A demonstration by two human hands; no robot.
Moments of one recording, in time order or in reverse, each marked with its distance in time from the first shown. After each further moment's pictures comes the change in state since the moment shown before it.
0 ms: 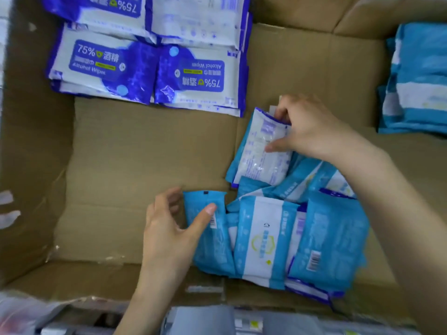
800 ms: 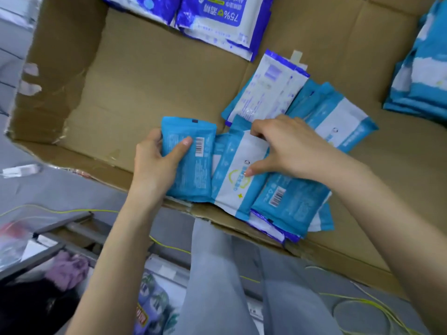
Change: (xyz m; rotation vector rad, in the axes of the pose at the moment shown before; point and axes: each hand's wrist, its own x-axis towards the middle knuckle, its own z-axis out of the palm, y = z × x) left_hand -0.043 0.000 0.020 -0.427 0.155 -0.098; right_hand -0.091 0.001 0.035 -0.159 -0.209 -0.439
